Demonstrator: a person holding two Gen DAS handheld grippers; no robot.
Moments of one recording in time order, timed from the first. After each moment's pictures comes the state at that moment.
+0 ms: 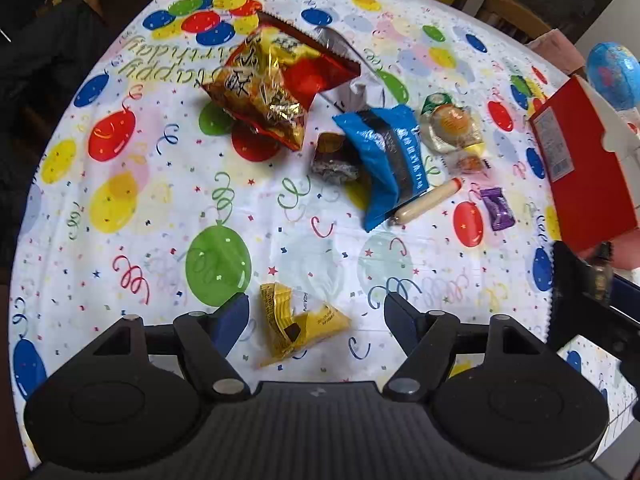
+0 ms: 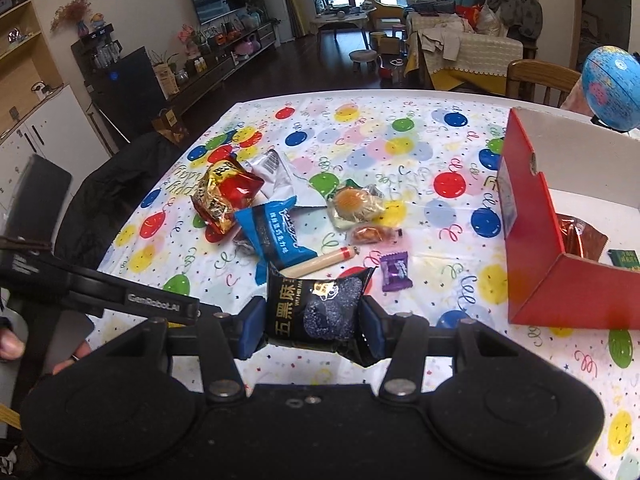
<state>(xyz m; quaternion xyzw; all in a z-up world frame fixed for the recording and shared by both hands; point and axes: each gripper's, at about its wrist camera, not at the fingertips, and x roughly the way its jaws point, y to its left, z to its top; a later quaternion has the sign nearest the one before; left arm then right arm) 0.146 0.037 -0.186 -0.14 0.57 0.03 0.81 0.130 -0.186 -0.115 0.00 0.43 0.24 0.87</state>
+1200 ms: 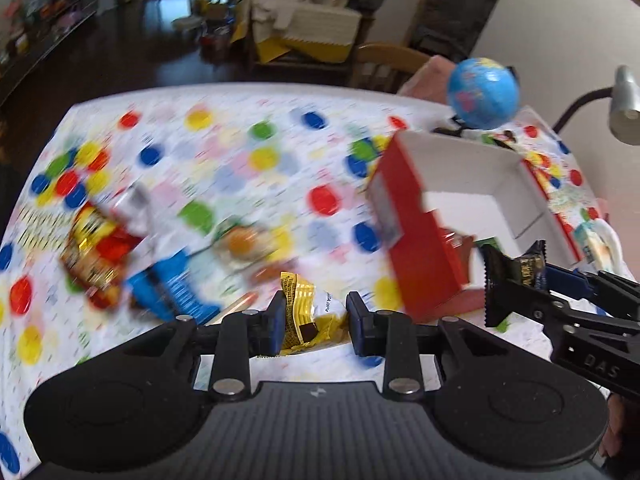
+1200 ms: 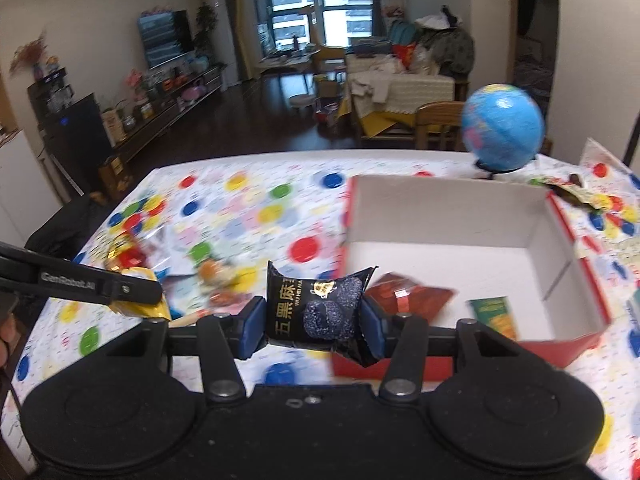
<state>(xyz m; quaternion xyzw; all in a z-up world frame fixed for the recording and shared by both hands) 0.190 -0.107 -0.071 -0.08 0.47 -0.08 0.88 0.167 -0.324 -0.062 0.00 0.37 0.16 0.91</state>
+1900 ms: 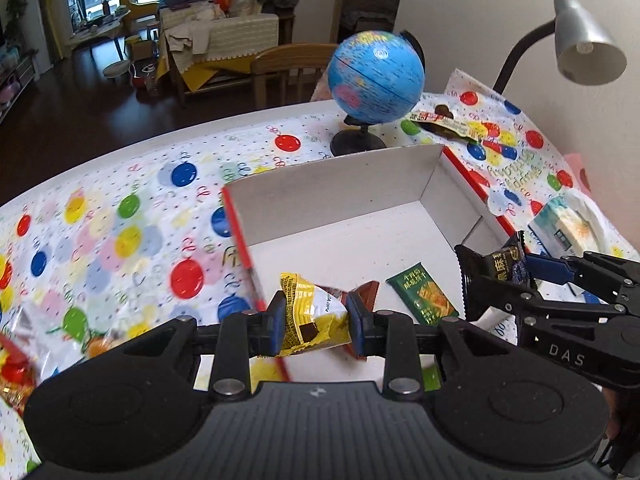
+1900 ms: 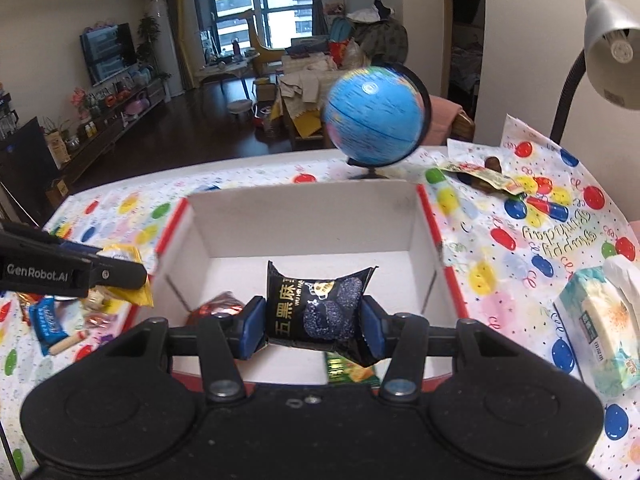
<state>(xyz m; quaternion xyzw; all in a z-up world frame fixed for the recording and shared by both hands) 0.270 -0.269 -0.070 0.02 0.46 -0.14 0.88 0.221 -0.452 -0.084 0.01 0.38 0.09 0.92</state>
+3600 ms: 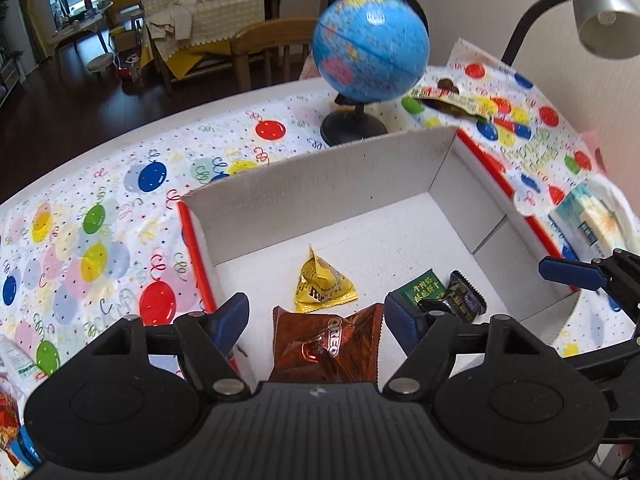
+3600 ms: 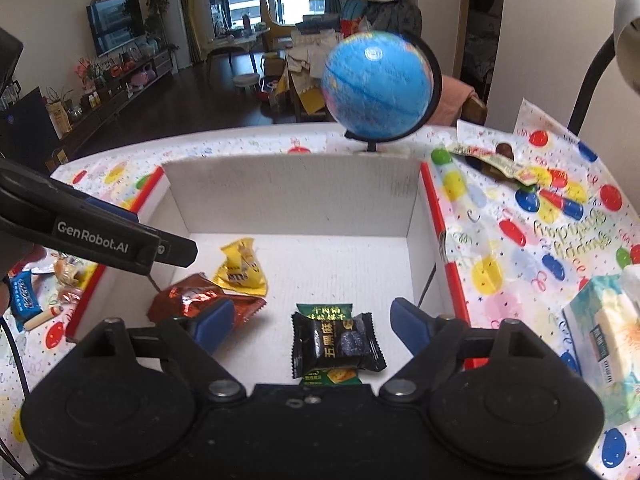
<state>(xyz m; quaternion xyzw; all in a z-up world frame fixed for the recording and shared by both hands) 0.316 -0.292 -0.099 0.04 0.48 -0.15 0.86 0.241 -0.459 -0.101 -0.01 0.41 0.11 0.91</state>
